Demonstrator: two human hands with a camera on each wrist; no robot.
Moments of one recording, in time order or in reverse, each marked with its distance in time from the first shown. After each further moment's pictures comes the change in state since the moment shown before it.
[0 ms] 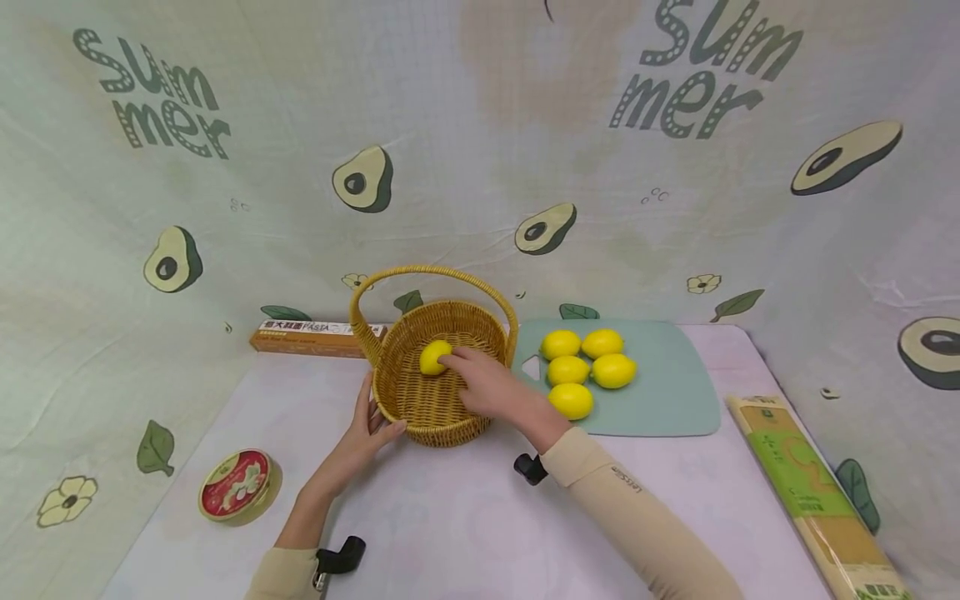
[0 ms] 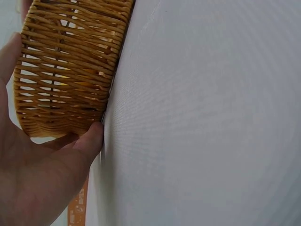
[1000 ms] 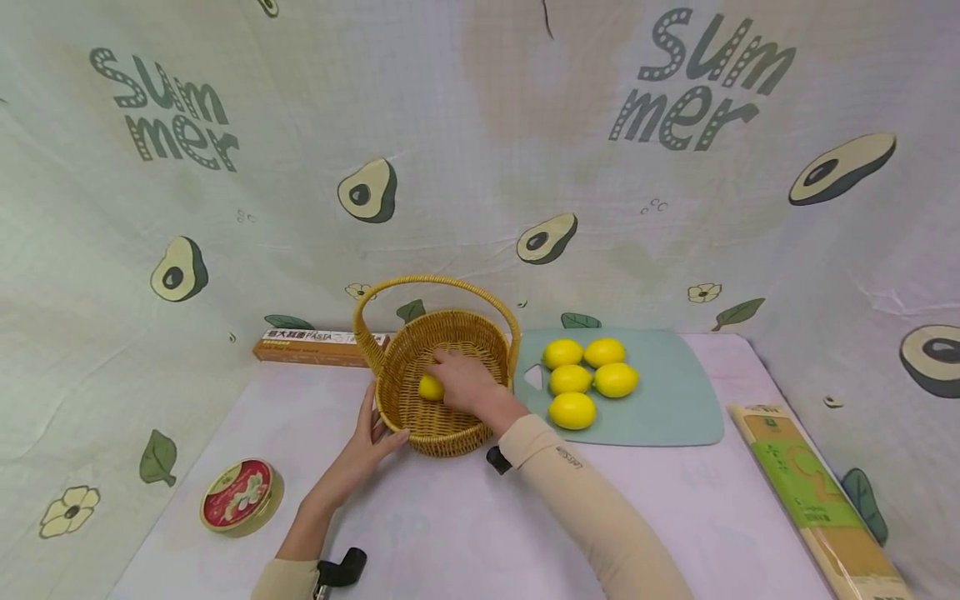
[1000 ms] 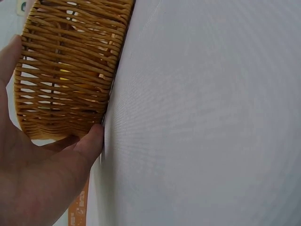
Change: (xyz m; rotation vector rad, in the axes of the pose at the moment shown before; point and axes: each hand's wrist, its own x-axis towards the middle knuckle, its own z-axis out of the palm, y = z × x) left_hand -0.003 0.003 0.001 0.026 -0.003 0.012; right_hand 0.050 -0.004 0.024 -0.281 -0.035 -0.055
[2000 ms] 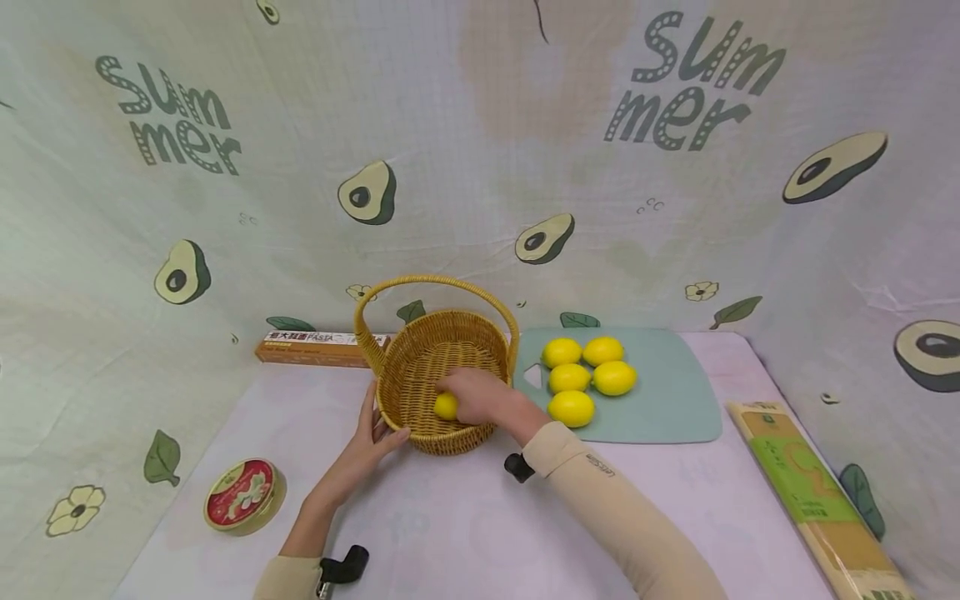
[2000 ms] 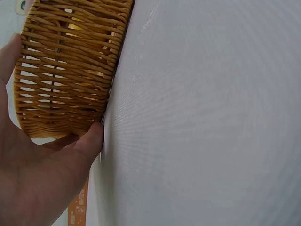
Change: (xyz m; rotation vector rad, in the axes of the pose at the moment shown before) left_hand -0.001 0.000 -0.001 0.015 0.005 -0.005; right_hand -0.031 0.002 -0.009 0.148 -0.103 -0.026
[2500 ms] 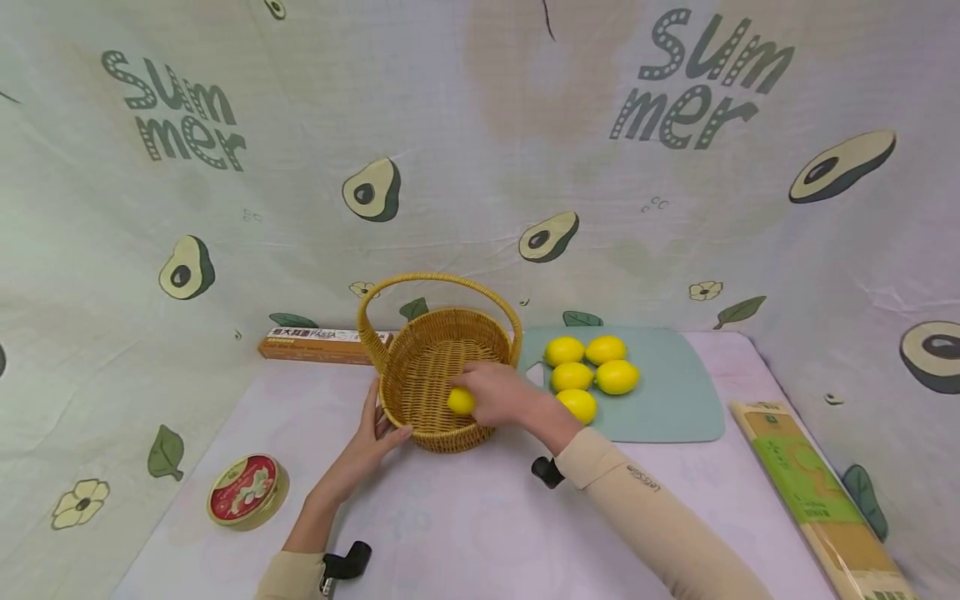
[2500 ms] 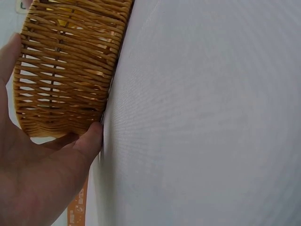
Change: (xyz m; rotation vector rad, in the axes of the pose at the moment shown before) left_hand 0.000 0.000 0.001 -0.016 -0.003 0.012; right_hand -0.032 0.002 -0.018 -0.037 0.095 -0.045
